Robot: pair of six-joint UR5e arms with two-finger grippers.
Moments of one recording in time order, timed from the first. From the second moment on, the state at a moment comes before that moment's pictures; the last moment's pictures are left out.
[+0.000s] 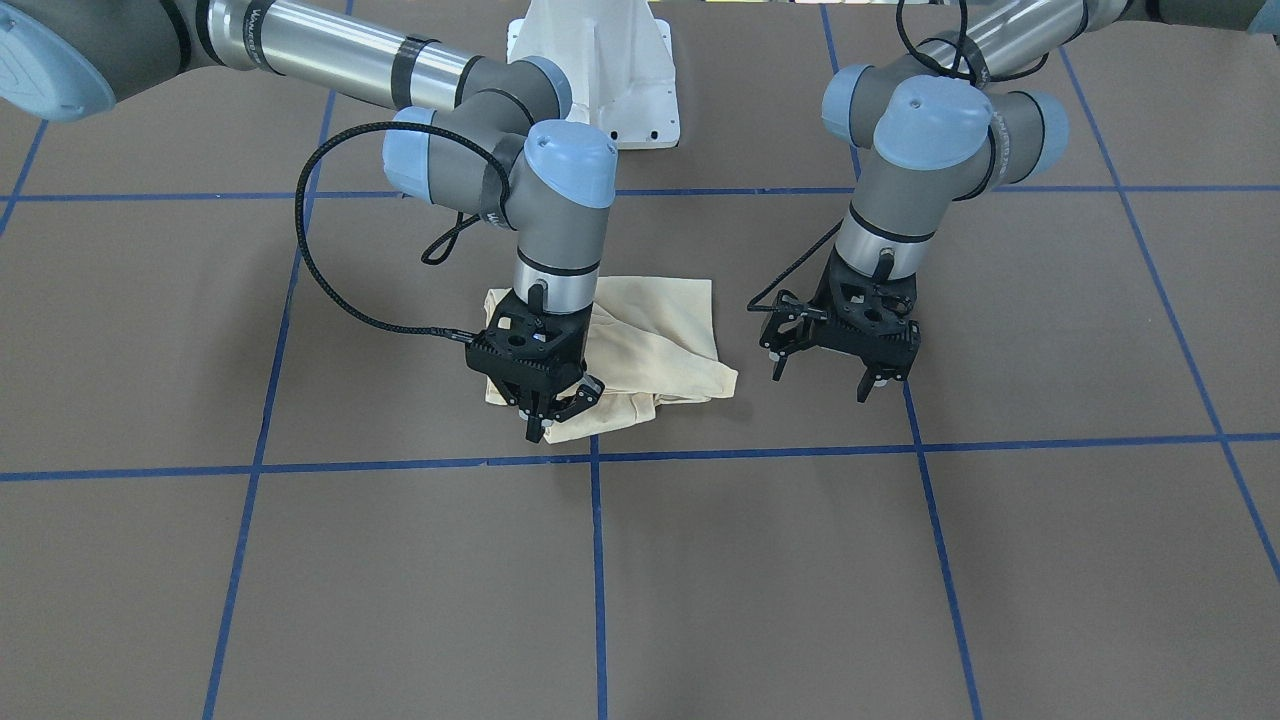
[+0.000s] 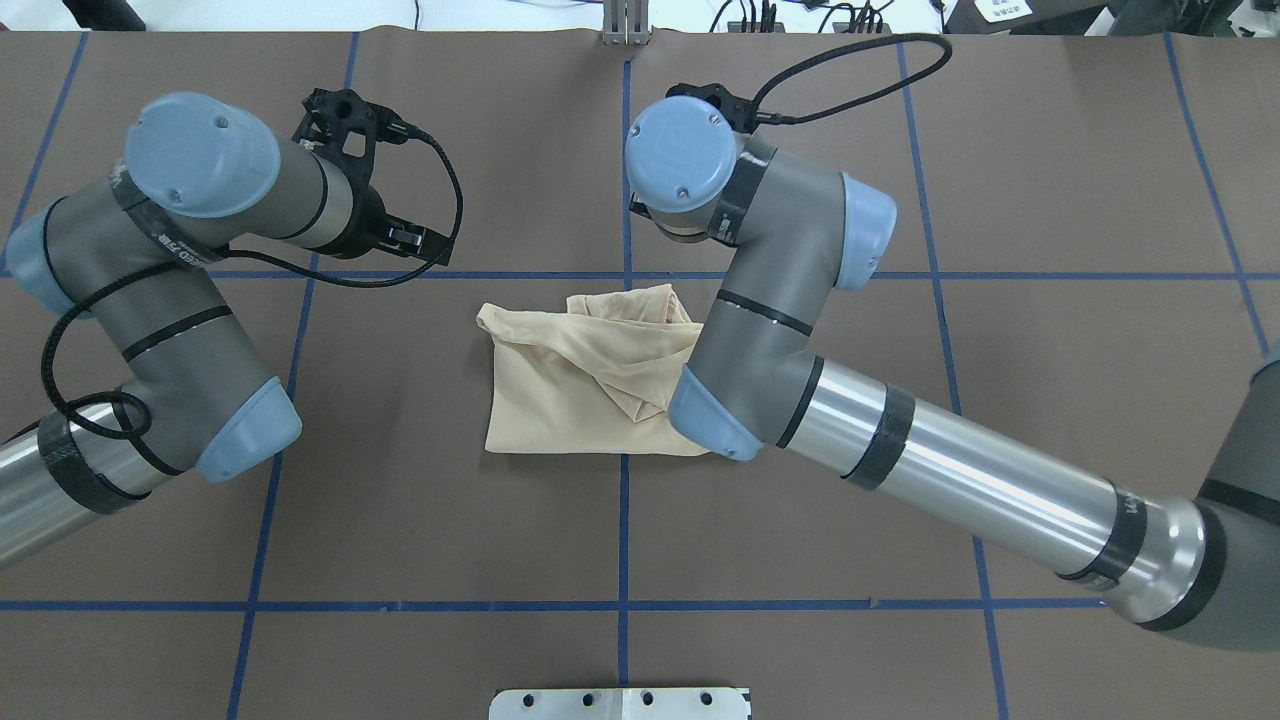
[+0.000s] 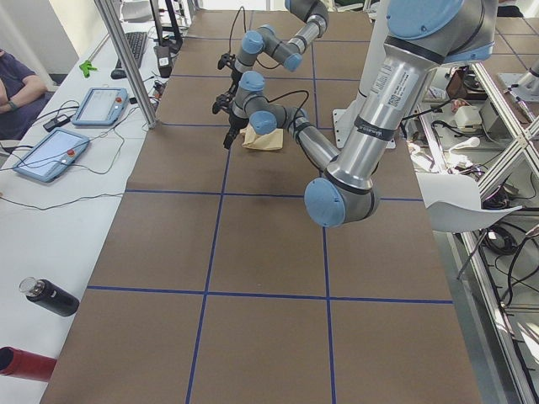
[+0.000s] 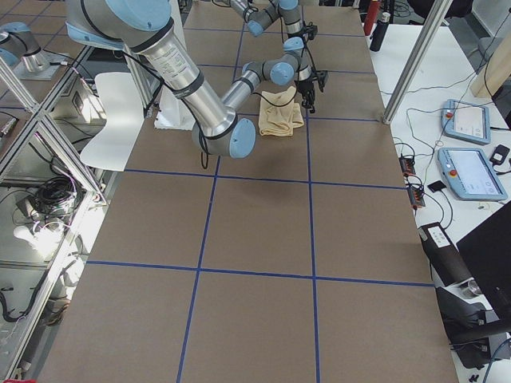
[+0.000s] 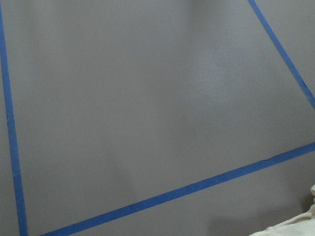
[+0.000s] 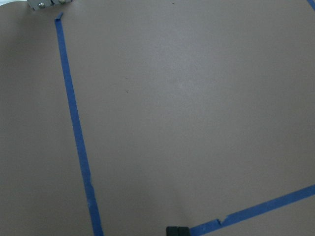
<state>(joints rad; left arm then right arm) -0.76 -2.05 -1.73 -1.87 -1.83 -0.78 0.66 -0.72 1.44 -1.54 1.64 1.37</state>
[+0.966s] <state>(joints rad) -1.27 -1.72 -1.92 -1.71 -2.07 -0.03 1.30 -1.44 1.78 -1.55 2.20 0.20</state>
